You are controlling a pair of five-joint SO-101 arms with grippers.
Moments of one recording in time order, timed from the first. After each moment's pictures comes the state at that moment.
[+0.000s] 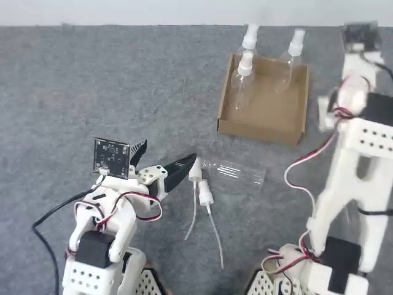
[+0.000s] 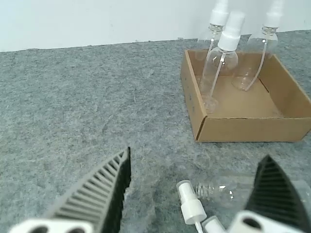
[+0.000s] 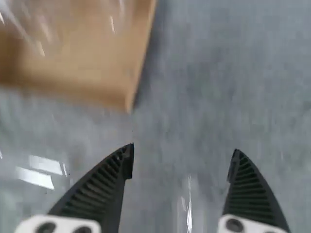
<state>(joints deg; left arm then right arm) 8.1 -90.4 76.3 54.4 8.6 16.2 -12.7 -3.9 90.9 21.0</state>
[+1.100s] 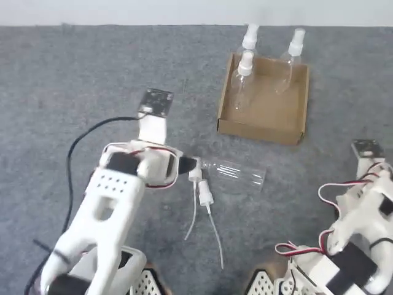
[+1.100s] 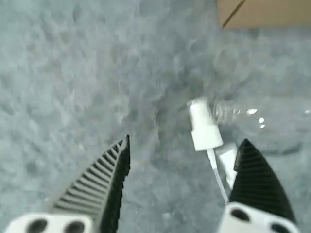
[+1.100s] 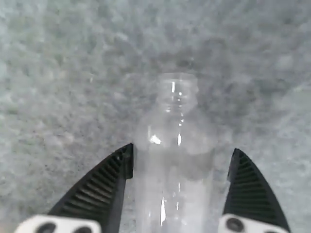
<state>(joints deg) 9.1 -32.0 52.3 56.7 5.2 42.5 -12.8 47.2 59.2 45.6</state>
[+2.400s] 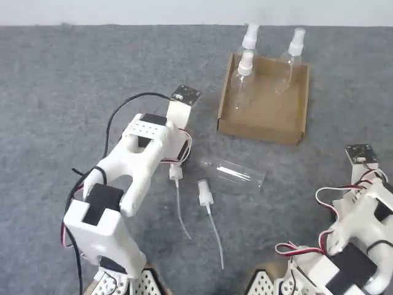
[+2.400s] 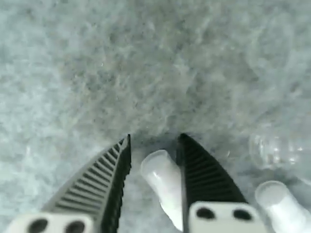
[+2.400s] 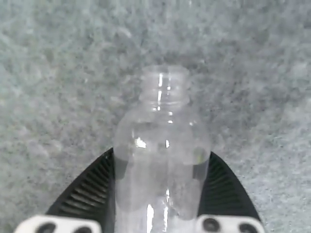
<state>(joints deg) 8.5 14.5 24.7 56.4 -5.7 42.8 -12.9 52.5 51.2 47.6</state>
